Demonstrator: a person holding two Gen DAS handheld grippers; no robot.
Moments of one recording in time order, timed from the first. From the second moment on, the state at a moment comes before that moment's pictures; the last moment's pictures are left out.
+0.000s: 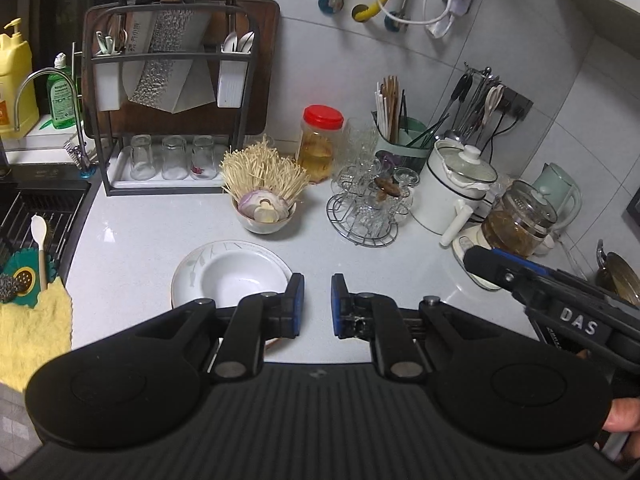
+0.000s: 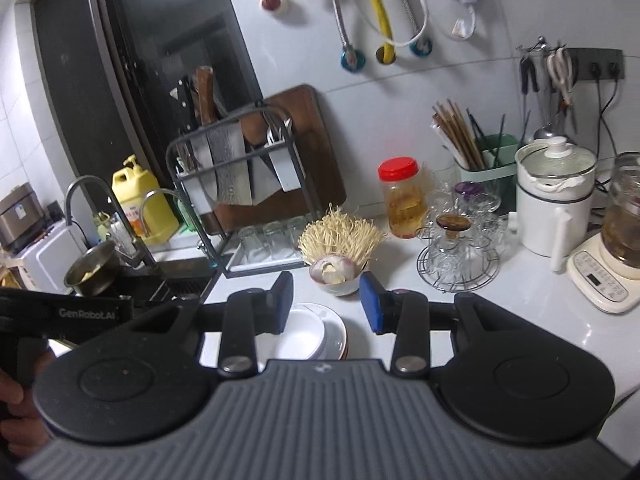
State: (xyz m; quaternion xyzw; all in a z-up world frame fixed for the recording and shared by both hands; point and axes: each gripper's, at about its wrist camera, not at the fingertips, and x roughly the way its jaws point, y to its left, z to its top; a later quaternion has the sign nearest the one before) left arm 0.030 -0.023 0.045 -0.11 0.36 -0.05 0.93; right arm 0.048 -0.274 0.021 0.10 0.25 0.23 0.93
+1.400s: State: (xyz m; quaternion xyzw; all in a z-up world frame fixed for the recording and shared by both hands) left arm -0.119 -0.062 0.005 -0.08 0.36 0.02 0.93; right arm -0.072 -0.320 -0.014 0.09 0.28 0.19 0.94
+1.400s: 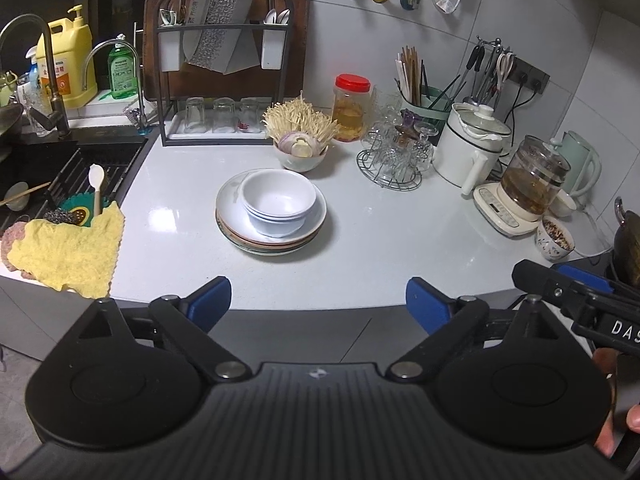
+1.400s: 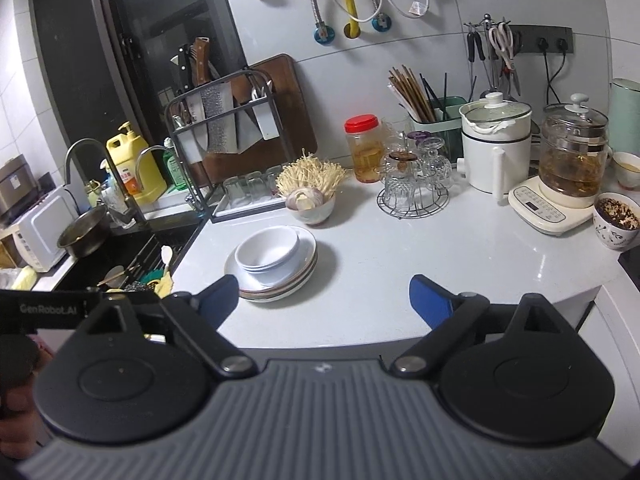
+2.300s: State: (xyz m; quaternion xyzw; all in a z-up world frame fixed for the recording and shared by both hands) left arm -0.115 -0.056 0.002 -0.07 0.38 0.04 0.92; right arm -0.076 -0.315 -0.020 0.08 0.29 0.19 0.93
